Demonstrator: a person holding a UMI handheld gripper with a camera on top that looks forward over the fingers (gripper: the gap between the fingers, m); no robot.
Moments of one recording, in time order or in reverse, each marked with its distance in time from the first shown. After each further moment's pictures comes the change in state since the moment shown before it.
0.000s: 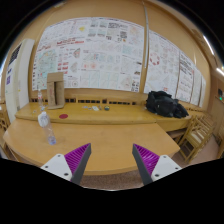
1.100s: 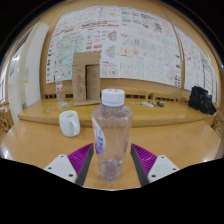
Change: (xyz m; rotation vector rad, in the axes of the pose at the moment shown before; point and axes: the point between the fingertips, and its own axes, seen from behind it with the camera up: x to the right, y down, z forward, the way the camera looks) arm -0.412 0.033 0.266 0.035 -0.158 0.023
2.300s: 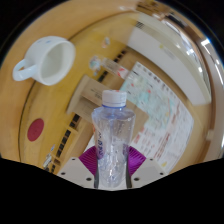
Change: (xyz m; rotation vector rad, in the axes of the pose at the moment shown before) arm -0.092 -0.277 0.157 0.452 0.438 -2.046
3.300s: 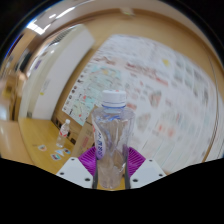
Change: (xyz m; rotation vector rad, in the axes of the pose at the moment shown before) arm 0.088 0.069 0.020 0.170 -0.163 1.628
